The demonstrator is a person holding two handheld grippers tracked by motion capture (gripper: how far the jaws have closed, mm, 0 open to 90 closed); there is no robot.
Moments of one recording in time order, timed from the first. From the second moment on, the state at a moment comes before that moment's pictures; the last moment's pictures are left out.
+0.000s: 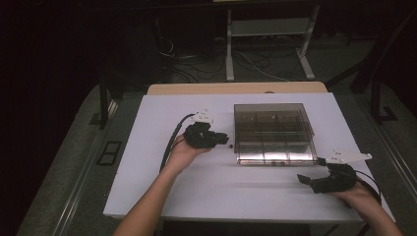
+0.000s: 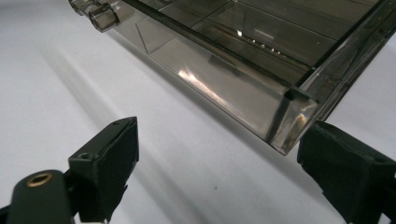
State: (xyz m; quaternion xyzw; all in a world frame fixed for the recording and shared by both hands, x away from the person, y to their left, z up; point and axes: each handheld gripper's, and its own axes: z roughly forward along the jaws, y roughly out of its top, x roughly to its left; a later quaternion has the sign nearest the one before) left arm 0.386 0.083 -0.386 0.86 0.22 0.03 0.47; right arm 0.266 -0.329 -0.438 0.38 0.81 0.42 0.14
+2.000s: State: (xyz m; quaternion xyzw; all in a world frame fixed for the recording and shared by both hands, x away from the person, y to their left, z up) left arm 0.349 0.028 -0.377 0.86 0.15 -0.03 0.48; right arm 0.266 -0.328 -0.439 0.38 0.81 0.42 0.14
